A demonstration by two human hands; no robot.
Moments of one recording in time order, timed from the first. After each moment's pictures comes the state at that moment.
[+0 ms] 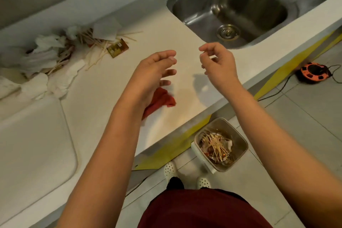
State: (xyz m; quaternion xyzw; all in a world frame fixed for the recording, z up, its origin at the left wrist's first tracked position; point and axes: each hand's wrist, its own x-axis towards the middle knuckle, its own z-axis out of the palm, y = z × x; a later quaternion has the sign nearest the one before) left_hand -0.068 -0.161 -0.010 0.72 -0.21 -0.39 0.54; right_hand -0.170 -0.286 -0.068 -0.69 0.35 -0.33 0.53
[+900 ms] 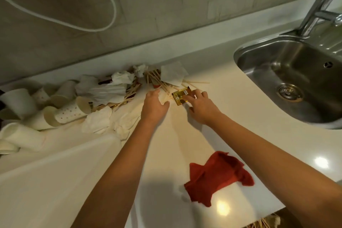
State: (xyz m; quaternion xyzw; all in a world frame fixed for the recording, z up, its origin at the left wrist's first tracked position) left_hand 0.194 -0.114 -0.093 0.92 -0.21 -0.09 0.31; right_hand 0.089 -0.247 -0.092 -0.98 0.16 0.02 0.14
